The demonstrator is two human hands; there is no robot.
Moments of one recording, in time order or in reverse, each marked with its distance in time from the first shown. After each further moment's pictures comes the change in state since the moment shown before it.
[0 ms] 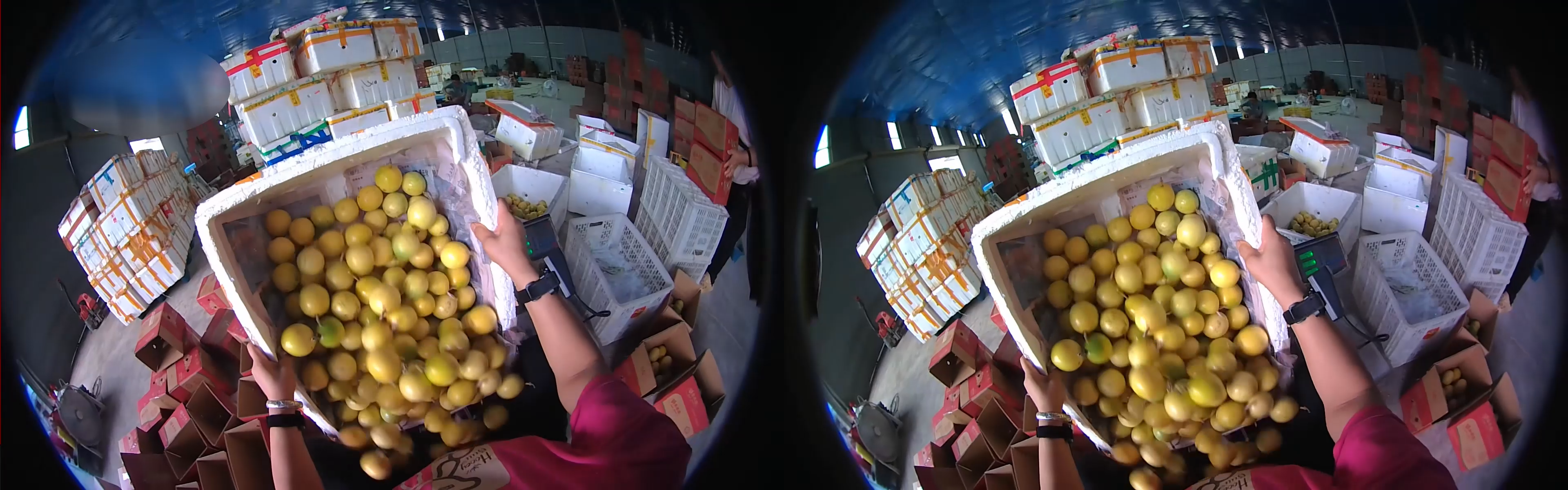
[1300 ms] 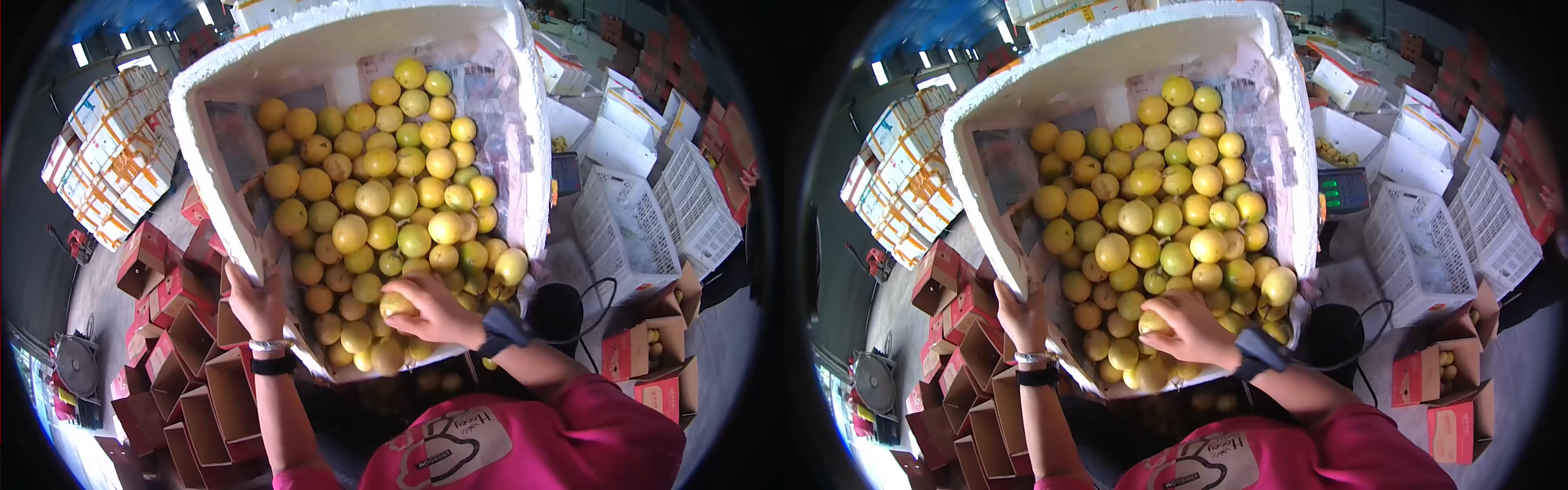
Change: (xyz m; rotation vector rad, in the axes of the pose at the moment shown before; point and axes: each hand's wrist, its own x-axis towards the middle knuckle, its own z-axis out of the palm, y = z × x) left_hand 0.002 0.004 0.009 0.068 -0.021 -0.020; right_hand -0.194 -0.076 0.080 0.312 -0.814 -0.222
